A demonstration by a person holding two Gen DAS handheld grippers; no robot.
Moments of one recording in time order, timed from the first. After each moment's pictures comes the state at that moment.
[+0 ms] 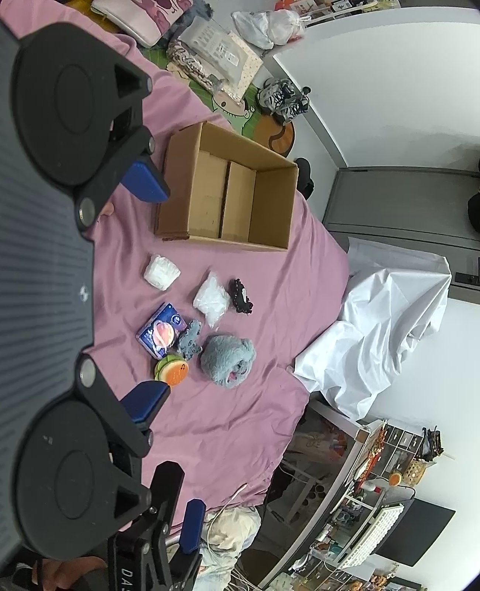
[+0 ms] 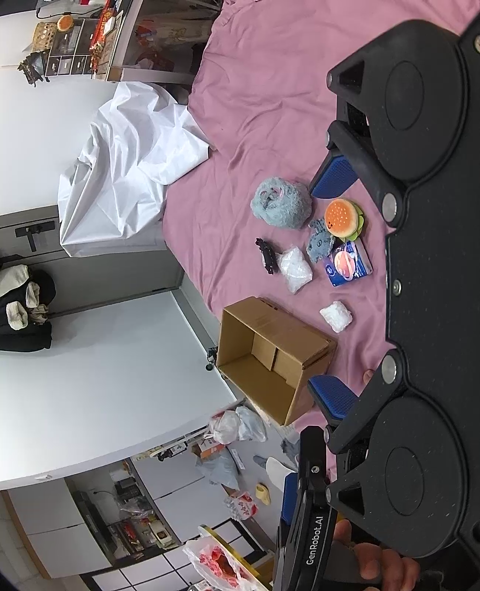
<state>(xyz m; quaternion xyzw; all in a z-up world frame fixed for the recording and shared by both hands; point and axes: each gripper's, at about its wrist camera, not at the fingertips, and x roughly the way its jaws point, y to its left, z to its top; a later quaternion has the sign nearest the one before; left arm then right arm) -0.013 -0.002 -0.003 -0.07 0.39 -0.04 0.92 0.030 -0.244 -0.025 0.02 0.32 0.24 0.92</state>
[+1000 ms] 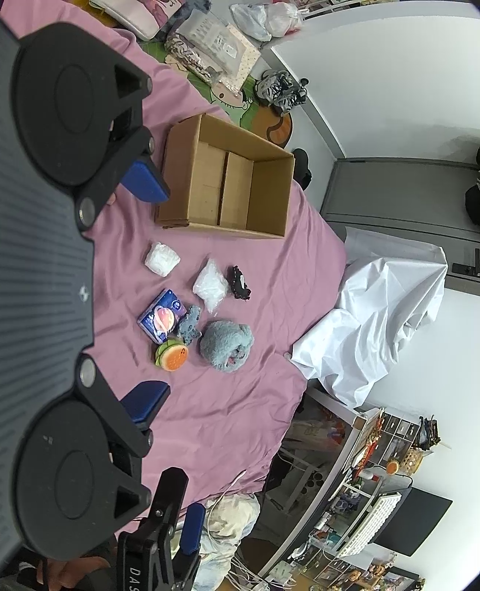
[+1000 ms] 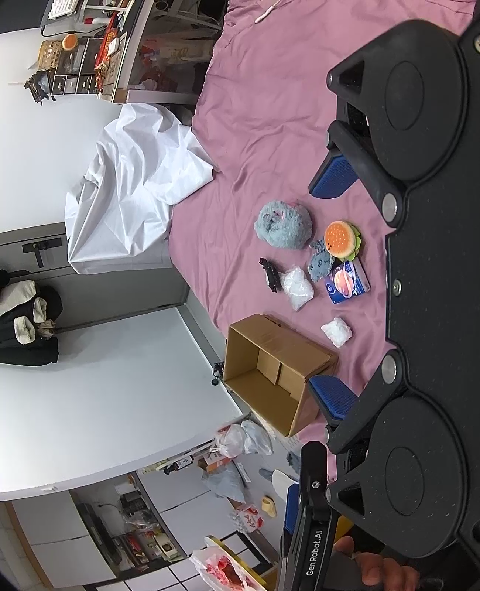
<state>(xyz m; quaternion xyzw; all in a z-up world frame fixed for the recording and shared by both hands) -0.020 -0.008 0.006 -0.08 0.39 -0.05 0.92 0.020 -0.257 -0.013 0.02 0.32 0.21 0.92</state>
